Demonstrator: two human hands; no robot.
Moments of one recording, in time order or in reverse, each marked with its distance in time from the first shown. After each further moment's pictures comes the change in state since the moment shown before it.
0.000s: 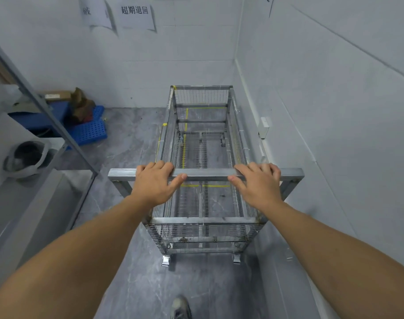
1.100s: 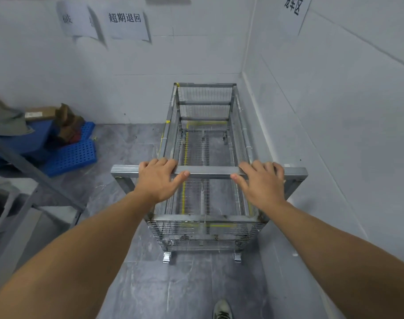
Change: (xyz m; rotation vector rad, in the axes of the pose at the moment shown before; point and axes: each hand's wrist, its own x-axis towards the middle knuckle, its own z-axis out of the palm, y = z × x) left_hand 0.344 -0.094 0.037 -0.020 -0.020 0.013; right_hand 0.345 0.028 0.055 -0.058 0.039 0.011
